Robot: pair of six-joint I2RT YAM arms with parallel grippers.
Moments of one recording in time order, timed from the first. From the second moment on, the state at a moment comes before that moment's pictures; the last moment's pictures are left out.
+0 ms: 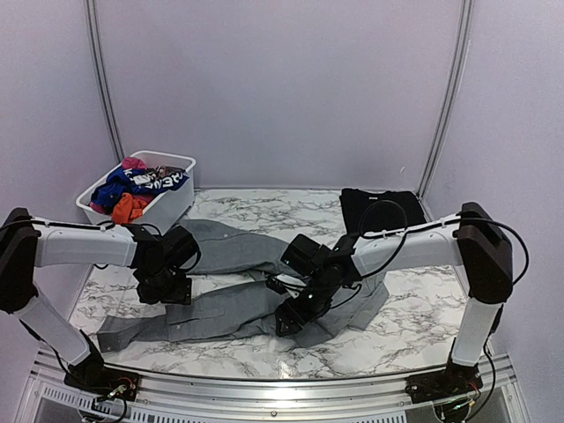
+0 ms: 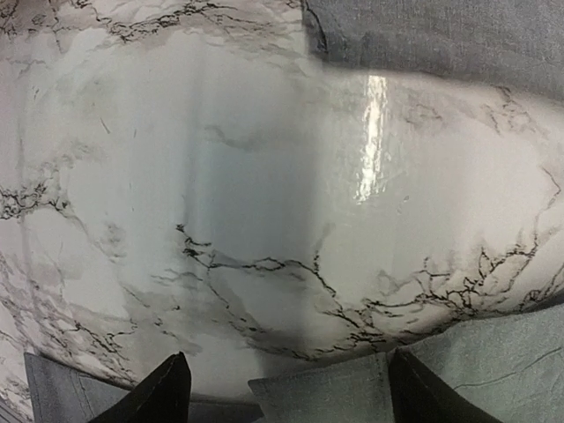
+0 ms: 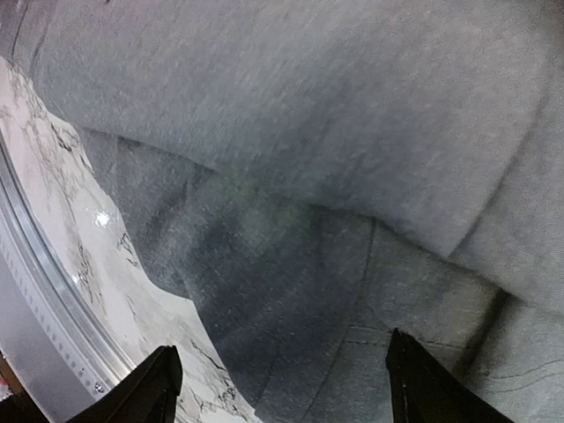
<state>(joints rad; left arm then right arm) -0.69 1.53 0.88 -0.80 -0.25 -0.75 0.99 1.86 1.21 -0.60 -0.33 0.30</state>
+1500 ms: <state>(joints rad) -0.59 1.59 1.72 -0.55 -0.12 -0.29 0.76 1.34 1.15 -0.67 -0.39 0.15</state>
